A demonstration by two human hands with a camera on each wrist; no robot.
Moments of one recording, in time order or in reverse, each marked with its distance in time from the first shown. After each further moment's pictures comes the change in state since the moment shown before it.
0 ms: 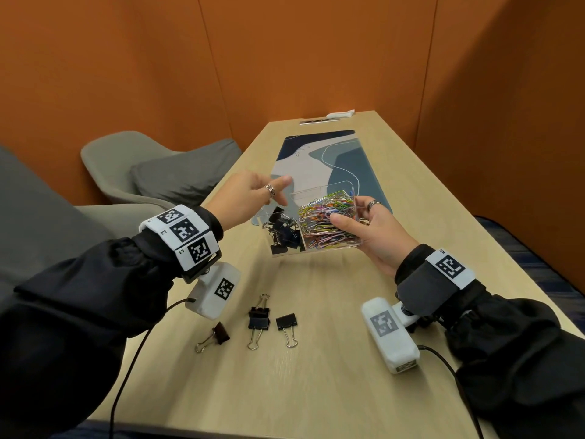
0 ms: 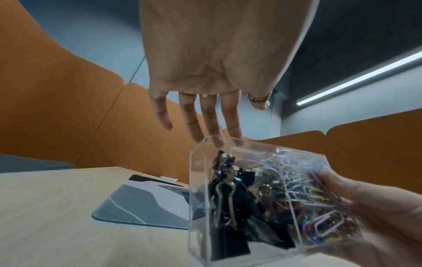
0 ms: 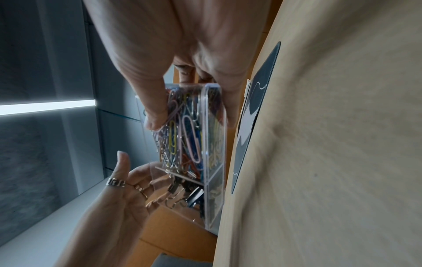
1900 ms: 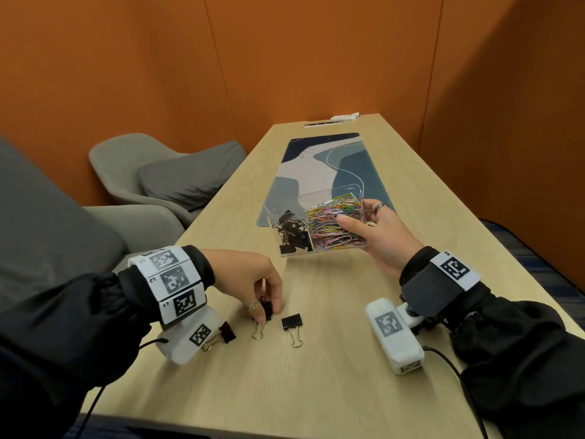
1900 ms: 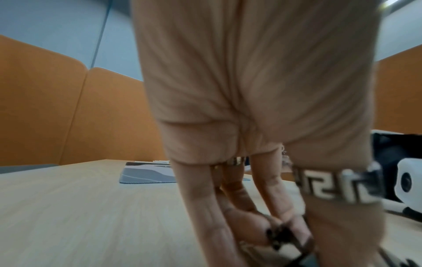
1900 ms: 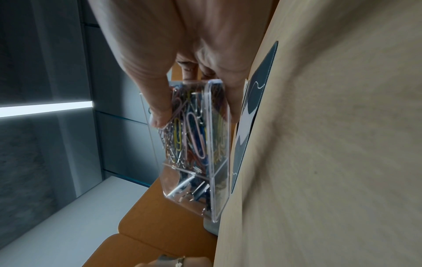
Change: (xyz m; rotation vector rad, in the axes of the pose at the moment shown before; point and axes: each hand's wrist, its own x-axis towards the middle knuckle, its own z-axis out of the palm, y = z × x) left_hand -0.052 -0.017 0.013 0.371 -0.964 0.039; right_hand 0.006 0.006 -0.003 0.044 0.046 0.004
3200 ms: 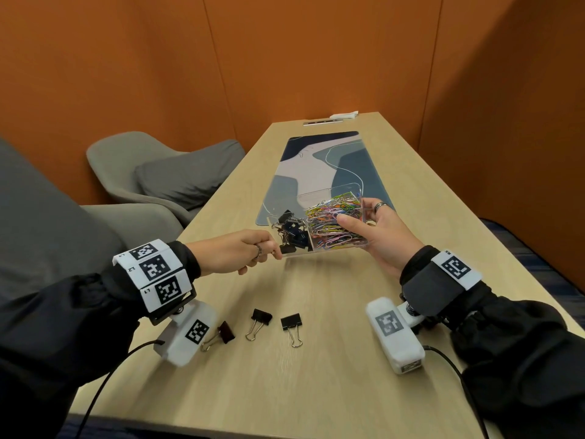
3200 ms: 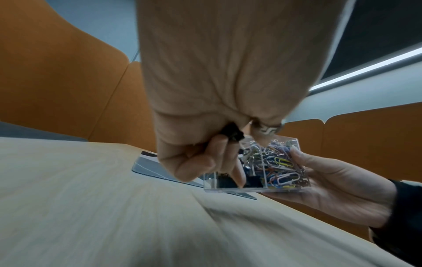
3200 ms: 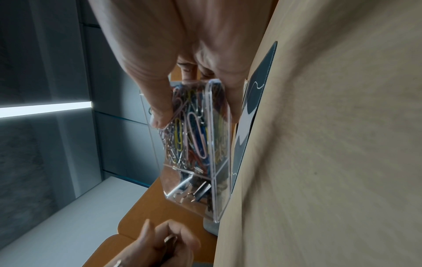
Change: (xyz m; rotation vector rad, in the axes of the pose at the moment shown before) left_hand -0.007 -0.007 -0.005 -0.541 0.361 -0.119; right_hand -0.002 -0.001 0.001 0.019 -0.022 -0.032
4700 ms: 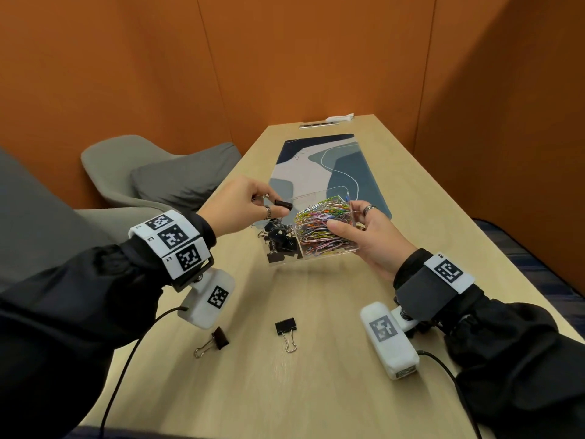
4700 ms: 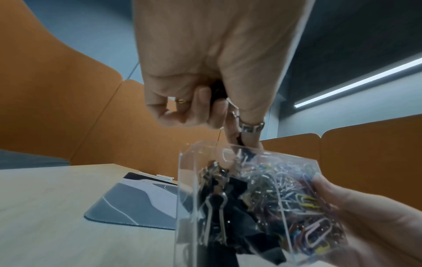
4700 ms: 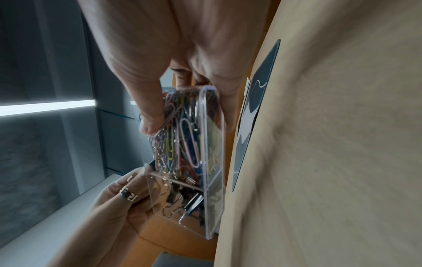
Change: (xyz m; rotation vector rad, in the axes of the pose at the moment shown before) left_hand 0.026 0.032 -0.029 0.145 0.494 0.249; right_hand -0.007 -0.006 0.004 -0.062 -0.080 0.013
